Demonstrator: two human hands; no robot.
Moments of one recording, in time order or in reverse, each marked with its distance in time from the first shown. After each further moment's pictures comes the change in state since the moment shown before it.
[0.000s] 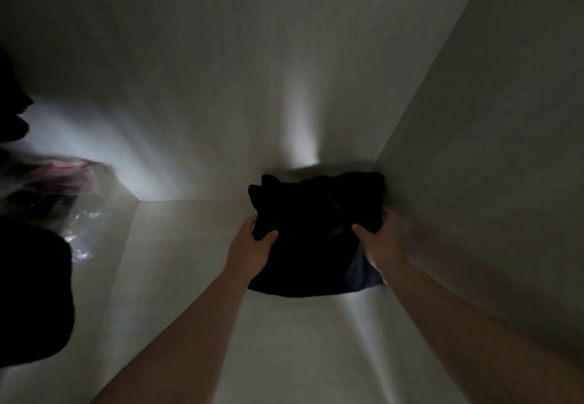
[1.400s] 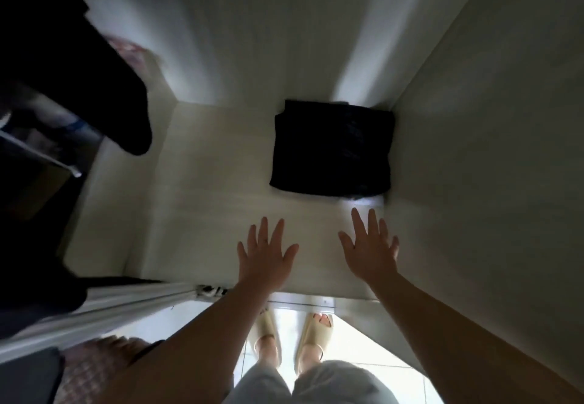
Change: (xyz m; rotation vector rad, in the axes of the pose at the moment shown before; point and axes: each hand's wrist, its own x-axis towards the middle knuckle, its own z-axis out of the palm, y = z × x) left_hand -0.190 -0.125 0.053 0.741 -0.155 -0.114; right_hand -0.148 0.125 0.000 -1.059 -0.334 -0.213
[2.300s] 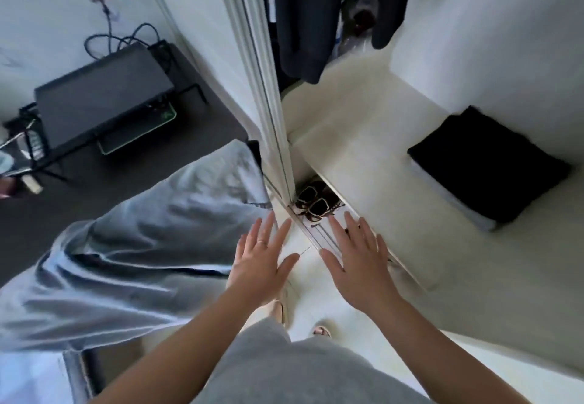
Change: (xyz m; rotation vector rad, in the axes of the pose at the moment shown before) left_hand -0.355 0.006 0.122 -0.209 0.467 -0.511; right_hand -0.237 0.018 -0.001 -0.067 -0.123 -1.112
